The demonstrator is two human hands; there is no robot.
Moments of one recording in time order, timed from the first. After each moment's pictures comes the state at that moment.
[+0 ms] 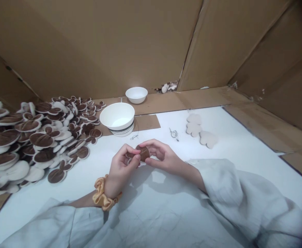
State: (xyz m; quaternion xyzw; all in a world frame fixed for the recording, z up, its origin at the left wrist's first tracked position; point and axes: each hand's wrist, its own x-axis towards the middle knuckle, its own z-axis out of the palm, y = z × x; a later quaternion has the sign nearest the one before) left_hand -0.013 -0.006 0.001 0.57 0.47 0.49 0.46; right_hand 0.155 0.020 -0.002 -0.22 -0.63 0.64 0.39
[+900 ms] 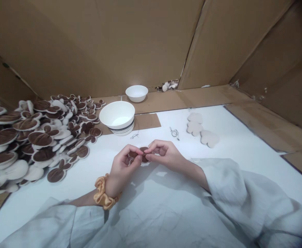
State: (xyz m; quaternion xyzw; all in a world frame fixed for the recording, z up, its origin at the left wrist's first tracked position) left_hand -0.013 -0.005 0.000 0.60 0.45 0.47 0.46; right_hand 0.157 0.024 -0.007 -0.30 -0.56 0.66 0.40
